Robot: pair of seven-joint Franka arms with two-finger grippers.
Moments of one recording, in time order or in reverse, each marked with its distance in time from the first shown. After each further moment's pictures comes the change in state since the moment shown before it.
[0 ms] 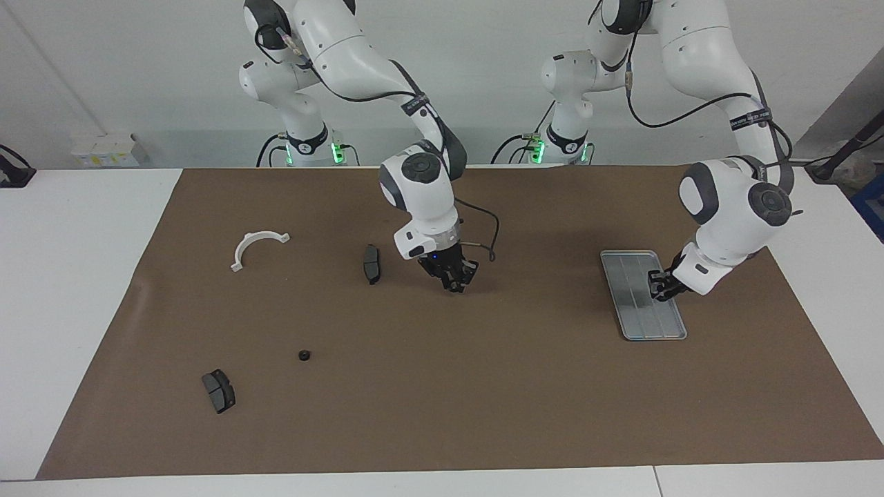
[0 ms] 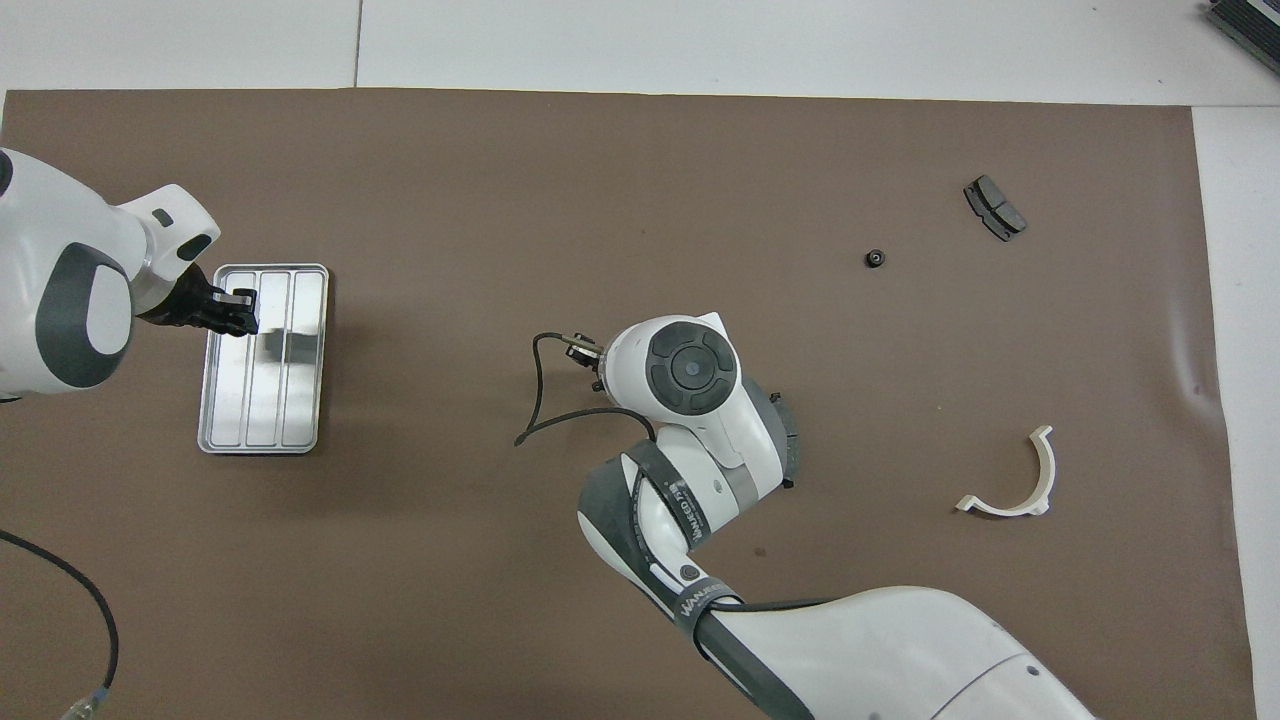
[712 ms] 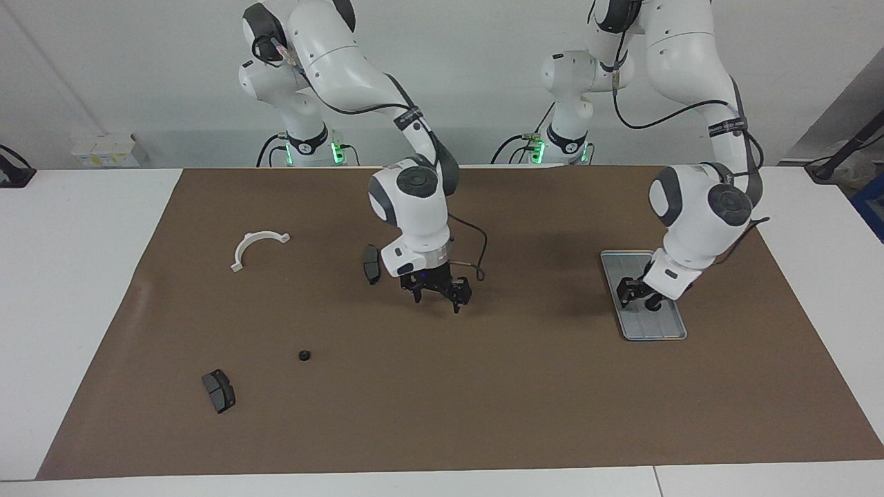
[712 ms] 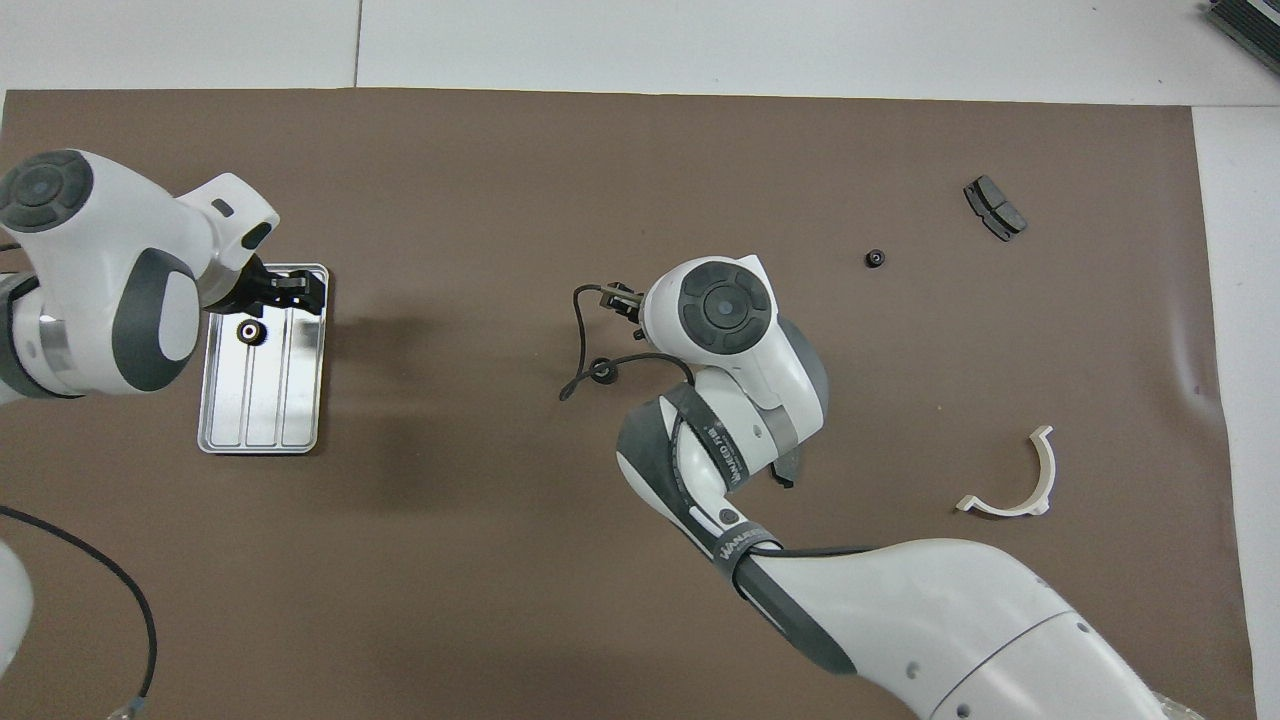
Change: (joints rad) left arm -0.126 0.000 -0.018 0.005 -0.004 0.058 -0.237; right arm -0.118 0.021 -0.019 0.093 -0.107 -0.087 -0.131
